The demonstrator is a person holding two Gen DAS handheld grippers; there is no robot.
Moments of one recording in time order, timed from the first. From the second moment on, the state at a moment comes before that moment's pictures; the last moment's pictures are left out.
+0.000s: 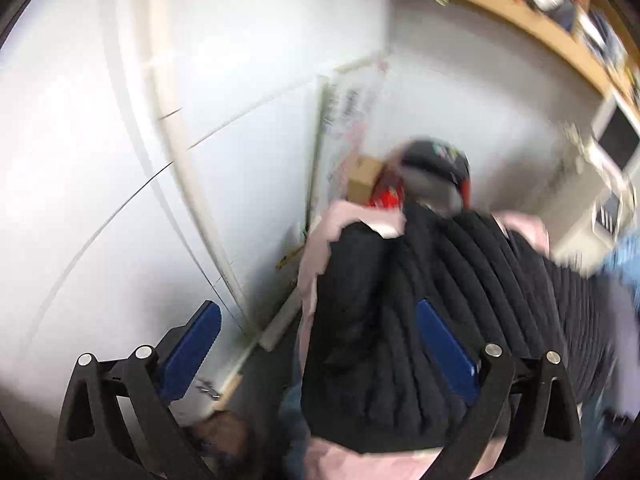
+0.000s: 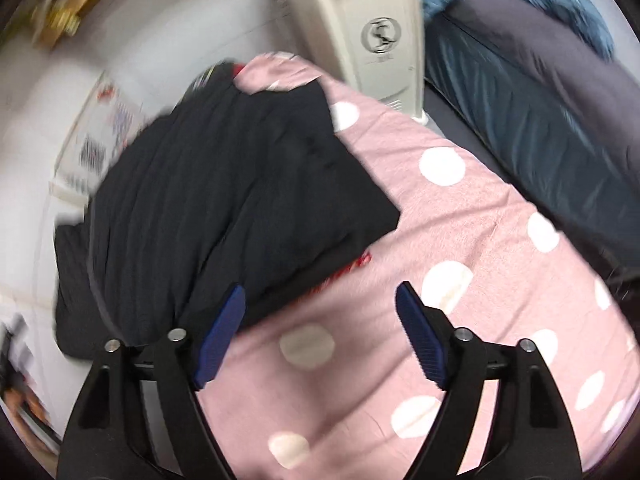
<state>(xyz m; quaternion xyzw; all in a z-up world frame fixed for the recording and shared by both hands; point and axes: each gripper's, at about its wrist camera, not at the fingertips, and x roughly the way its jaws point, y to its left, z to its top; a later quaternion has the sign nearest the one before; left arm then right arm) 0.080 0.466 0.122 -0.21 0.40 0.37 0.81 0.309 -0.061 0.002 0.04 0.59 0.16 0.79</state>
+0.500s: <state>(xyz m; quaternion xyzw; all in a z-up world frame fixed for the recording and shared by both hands) 0.133 0.328 0.099 -0.10 0.51 0.23 0.82 0.208 0.079 0.056 -0.21 0.51 0.21 0.81</state>
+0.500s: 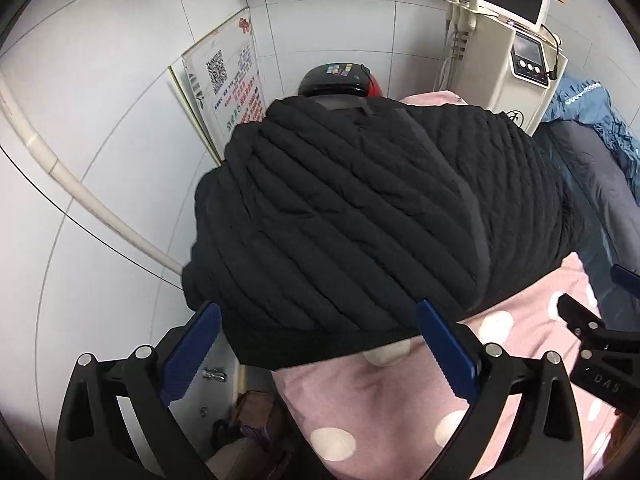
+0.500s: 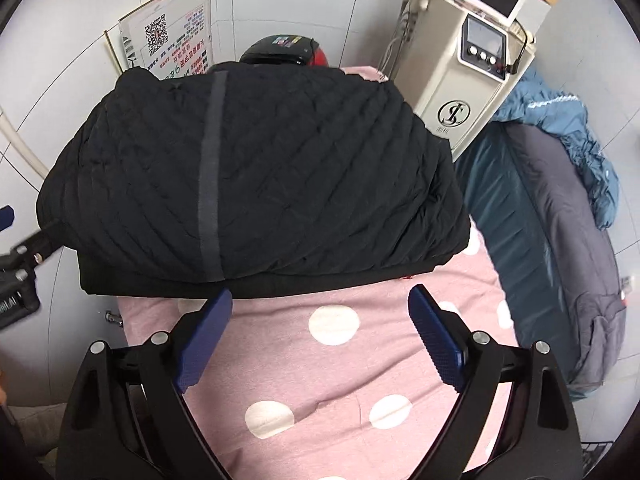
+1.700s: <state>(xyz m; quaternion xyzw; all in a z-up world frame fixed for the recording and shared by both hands) 0.123 0.317 0.090 -0.06 0.53 0.25 0.81 0.212 0.094 0.046 -0.20 0.54 0.20 0.79</state>
